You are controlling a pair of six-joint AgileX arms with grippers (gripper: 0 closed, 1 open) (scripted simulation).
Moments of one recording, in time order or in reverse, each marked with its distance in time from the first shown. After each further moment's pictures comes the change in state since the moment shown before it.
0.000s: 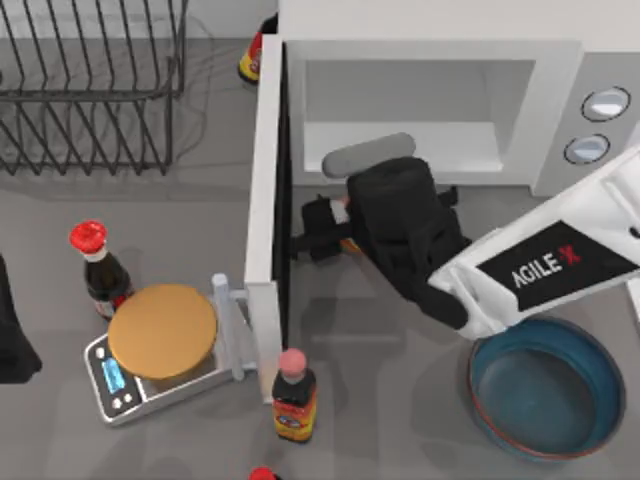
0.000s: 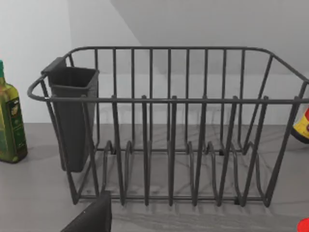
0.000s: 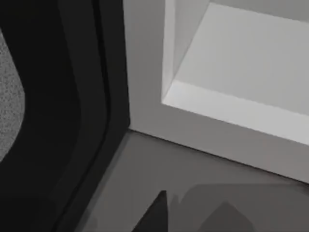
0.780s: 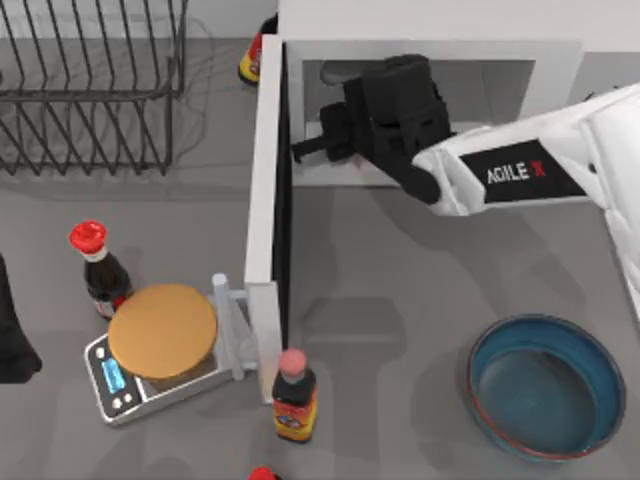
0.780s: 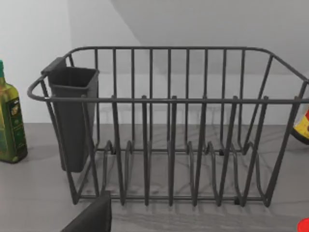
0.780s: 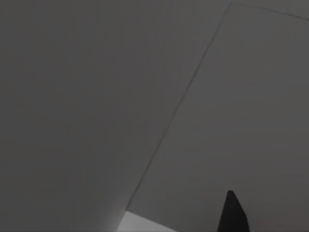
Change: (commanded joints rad) left arm 0.000 0.000 0.000 0.000 0.000 0.000; right arm -0.204 0.277 0.559 -0.254 -0.175 -0.100
